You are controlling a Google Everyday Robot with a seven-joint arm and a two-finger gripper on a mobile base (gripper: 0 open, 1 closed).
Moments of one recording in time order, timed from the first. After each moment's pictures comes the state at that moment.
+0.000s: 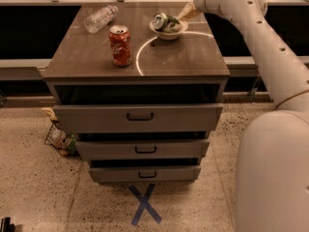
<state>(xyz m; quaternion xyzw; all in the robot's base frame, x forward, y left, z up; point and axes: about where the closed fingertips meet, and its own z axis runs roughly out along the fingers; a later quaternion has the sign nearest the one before) 0.915 -0.142 0.996 -0.53 0.51 -0.24 0.63</state>
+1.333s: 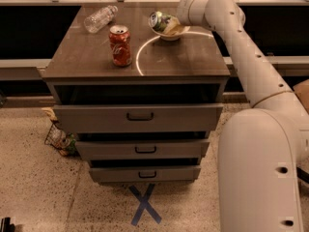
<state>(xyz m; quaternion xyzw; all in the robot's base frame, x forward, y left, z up) 0.929 -0.081 0.932 -0.60 0.48 -0.19 0.61</state>
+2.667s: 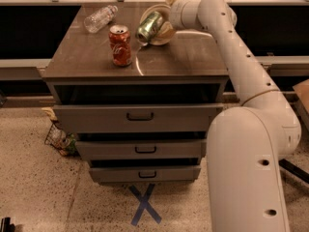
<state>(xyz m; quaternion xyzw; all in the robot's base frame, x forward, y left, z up) 0.930 -0.051 0.907 -0.63 0.47 -0.16 0.59</state>
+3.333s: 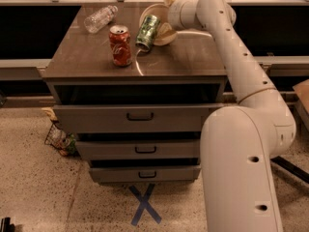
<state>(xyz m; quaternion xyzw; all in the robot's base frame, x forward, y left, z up) 0.930 -0.049 0.900 -0.64 0.49 -0.14 0.58</state>
